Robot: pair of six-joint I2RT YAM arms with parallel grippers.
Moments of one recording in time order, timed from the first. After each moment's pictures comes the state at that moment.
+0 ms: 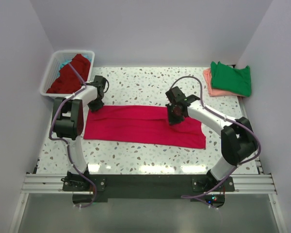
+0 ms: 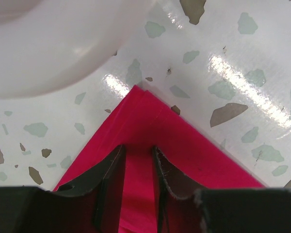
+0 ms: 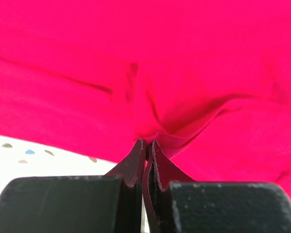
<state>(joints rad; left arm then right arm) -0.13 2.02 1.41 -0.70 -0.51 -0.69 0.54 1.65 1.22 -0.72 0.07 0.44</state>
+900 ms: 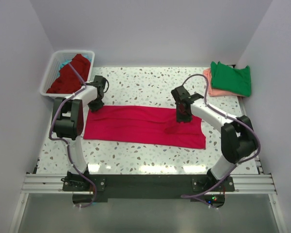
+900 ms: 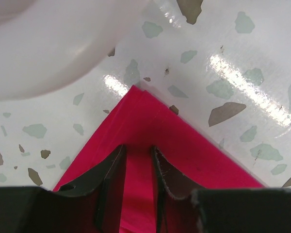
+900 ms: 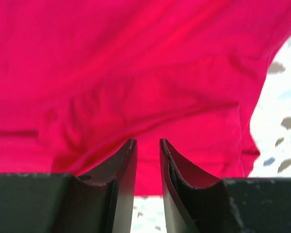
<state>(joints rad) -0.13 2.02 1.41 -0.69 -0.50 -0.69 0.48 1.64 1.18 -0.77 0.28 0.50</state>
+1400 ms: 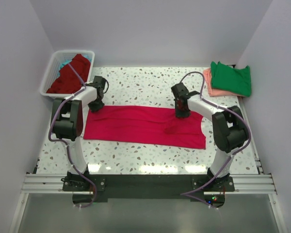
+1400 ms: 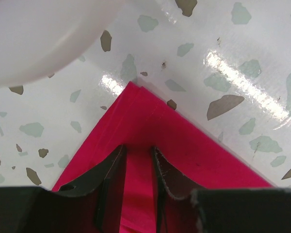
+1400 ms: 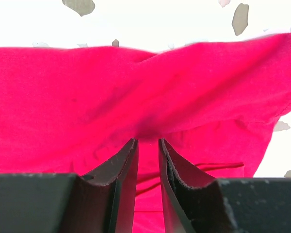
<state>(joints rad) -0.13 1.99 1.38 -0.67 -0.48 -0.67 0.41 1.83 1.25 -0.62 0.27 0.40</state>
